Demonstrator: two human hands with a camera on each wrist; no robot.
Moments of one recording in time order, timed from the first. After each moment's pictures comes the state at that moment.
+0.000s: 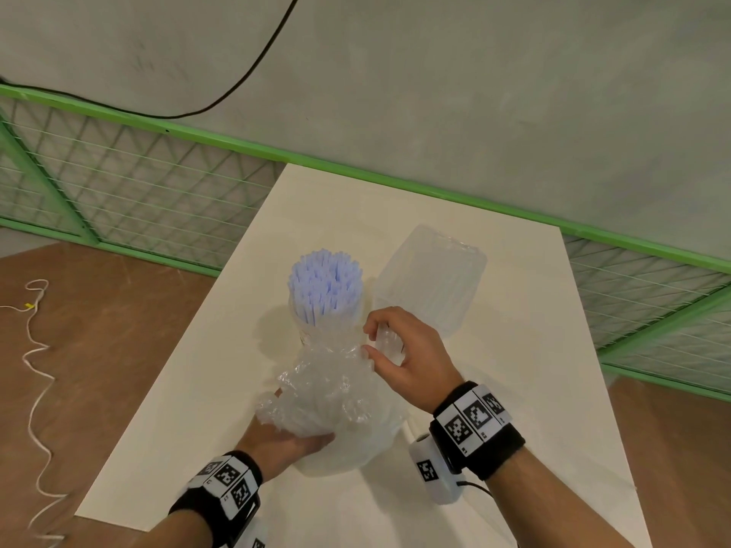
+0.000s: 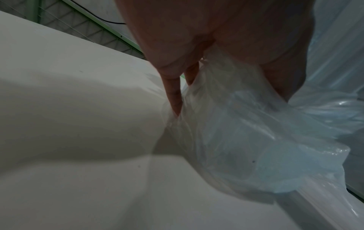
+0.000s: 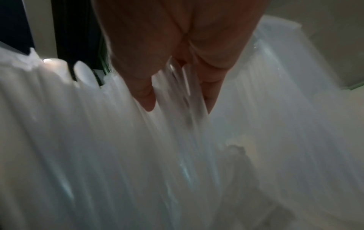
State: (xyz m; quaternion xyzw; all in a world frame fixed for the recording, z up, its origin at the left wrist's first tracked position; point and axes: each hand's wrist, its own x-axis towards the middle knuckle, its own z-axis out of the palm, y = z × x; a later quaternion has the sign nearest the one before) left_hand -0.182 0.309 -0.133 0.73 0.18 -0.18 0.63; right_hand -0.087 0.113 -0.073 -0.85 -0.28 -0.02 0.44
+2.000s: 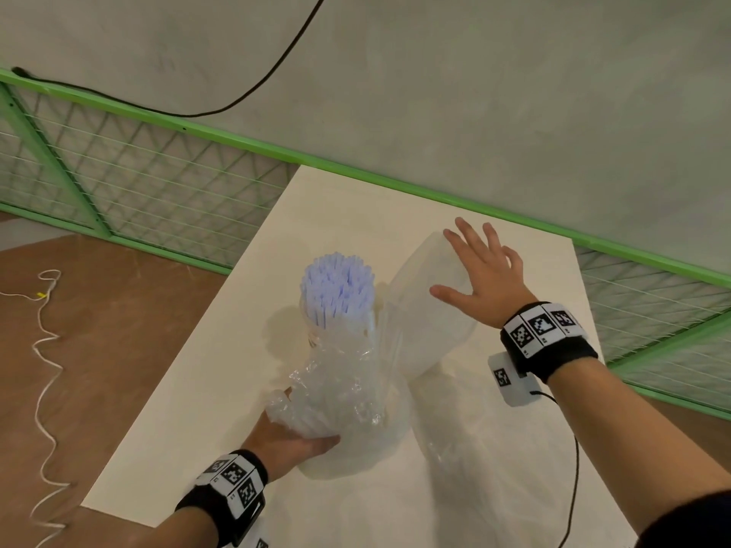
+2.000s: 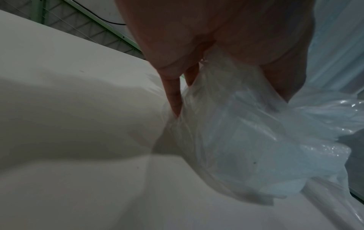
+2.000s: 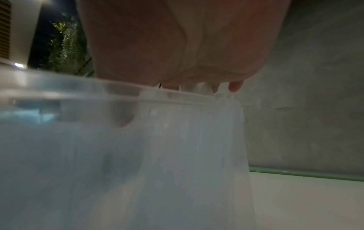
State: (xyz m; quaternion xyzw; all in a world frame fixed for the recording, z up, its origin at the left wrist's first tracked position) left_hand -0.180 0.314 -0.152 0.74 0.18 -0.18 0.62; right_hand 0.031 0.040 -0.043 -0.98 -0.20 0.01 0.04
